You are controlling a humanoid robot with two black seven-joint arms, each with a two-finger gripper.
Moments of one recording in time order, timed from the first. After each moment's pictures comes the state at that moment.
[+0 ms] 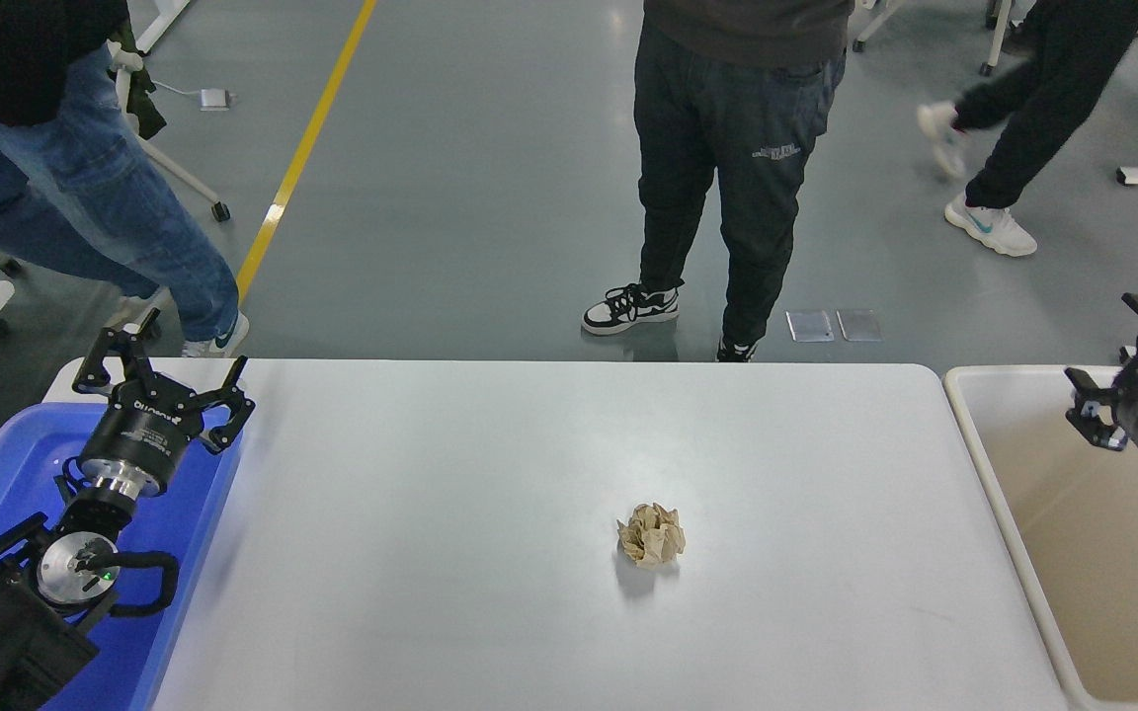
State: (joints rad) left arm -0.54 0.42 -0.75 -0.43 -0.19 -0.70 -0.44; right arm 0.54 -0.56 0.91 0.71 -0.18 0.12 0.34
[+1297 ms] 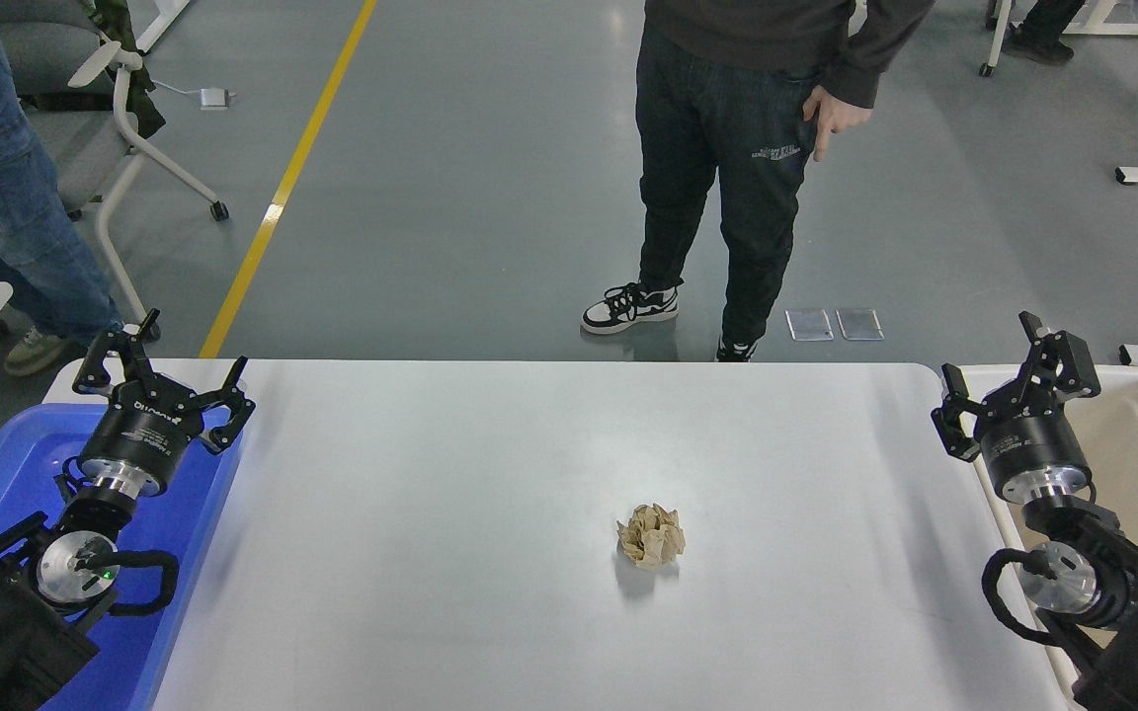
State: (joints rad) left arm -0.54 0.42 -0.75 -0.43 -0.19 -0.70 -0.44; right arm 0.46 -0.34 0.90 0.68 -0.22 0.12 0.56
